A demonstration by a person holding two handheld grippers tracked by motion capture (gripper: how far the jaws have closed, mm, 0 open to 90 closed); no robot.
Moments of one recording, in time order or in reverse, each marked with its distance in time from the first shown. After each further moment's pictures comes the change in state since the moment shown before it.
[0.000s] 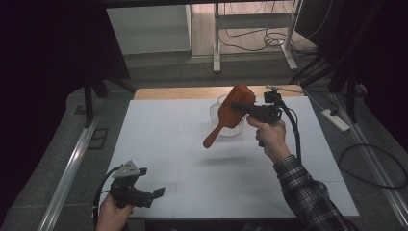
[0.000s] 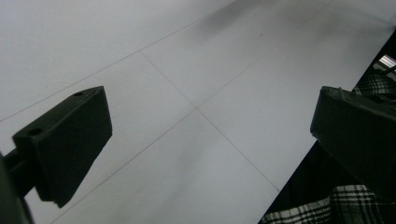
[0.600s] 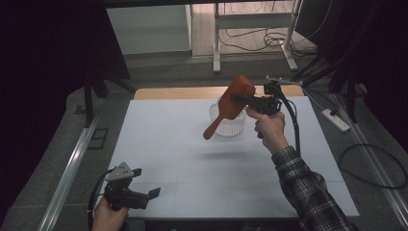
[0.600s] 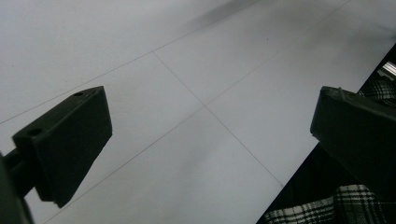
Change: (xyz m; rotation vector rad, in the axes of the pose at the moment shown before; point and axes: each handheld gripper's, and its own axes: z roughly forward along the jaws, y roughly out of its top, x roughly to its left) left arm 0.002 -0.007 -0.012 -0.034 0.030 -0.024; right arm 0.000 0.021 0.007 -0.024 -0.025 -0.006
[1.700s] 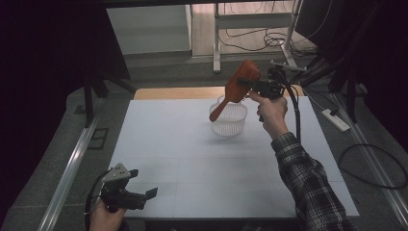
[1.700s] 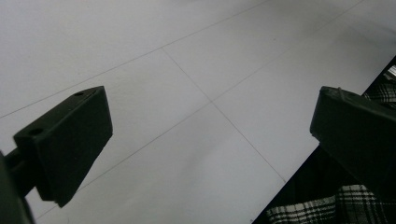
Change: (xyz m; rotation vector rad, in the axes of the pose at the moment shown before) left arm 0.001 -0.003 -0.006 -0.005 0.024 -0.019; right arm -0.016 0.039 0.008 -0.071 -0.101 -0.003
